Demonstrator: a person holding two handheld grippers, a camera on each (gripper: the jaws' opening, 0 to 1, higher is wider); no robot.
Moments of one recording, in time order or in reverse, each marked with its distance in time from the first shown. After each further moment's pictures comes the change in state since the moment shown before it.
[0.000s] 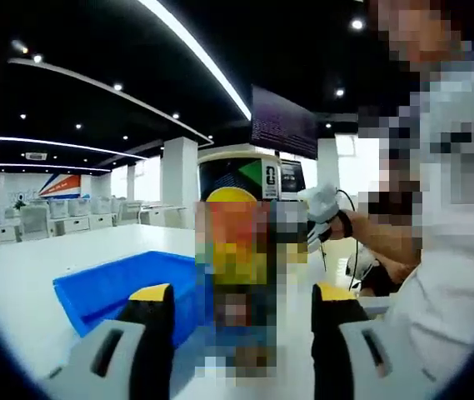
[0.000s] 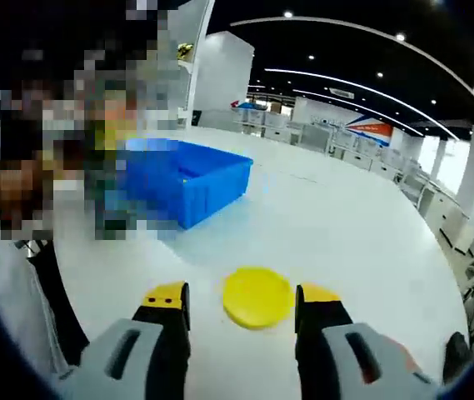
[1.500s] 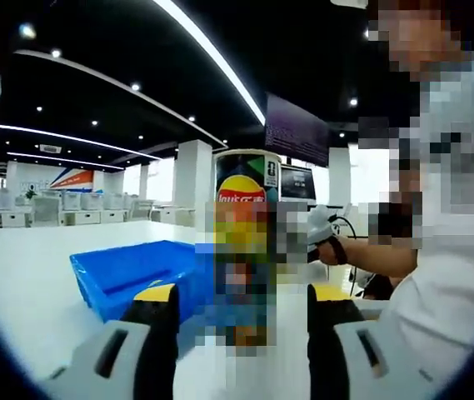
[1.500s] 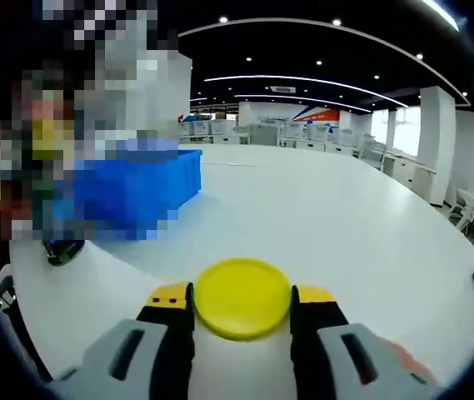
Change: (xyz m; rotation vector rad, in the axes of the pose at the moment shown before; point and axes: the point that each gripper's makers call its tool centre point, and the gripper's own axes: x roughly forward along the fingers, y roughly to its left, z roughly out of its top) left arm -0.029 0.001 -0.012 -0.048 -0.029 0.059; right arm 0.029 -0.001 -0.022 0.230 -0.049 -0.179
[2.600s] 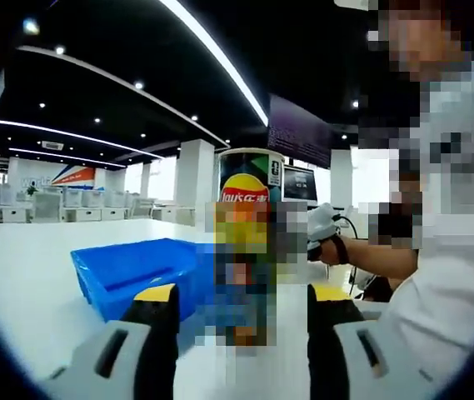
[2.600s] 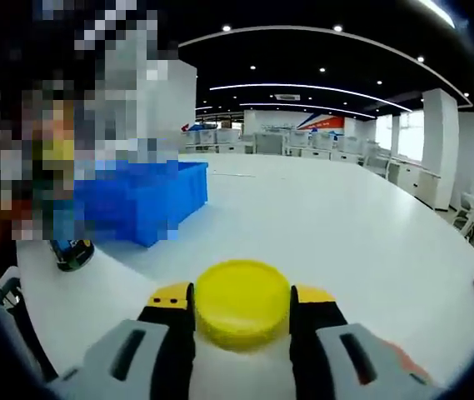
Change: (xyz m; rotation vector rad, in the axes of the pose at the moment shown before) left arm -0.001 0.002 -0.001 -0.020 -0.002 0.009; right arm -0.003 0.001 0.013 0.000 -0.049 0.035
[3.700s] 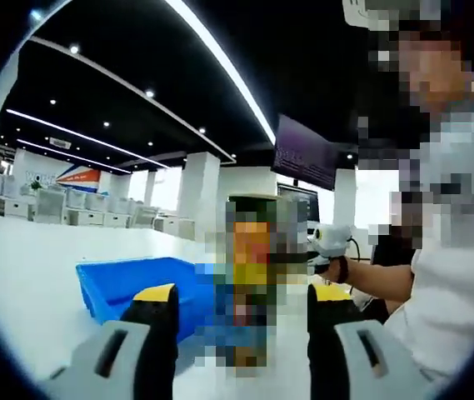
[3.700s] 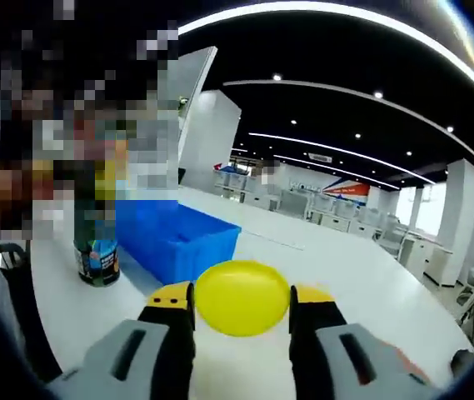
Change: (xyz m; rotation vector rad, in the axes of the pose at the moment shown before) left arm -0.007 0.009 0.036 -0.032 -0.088 0.039; right arm -0.027 0.024 0.073 -0.255 -0.295 0.089
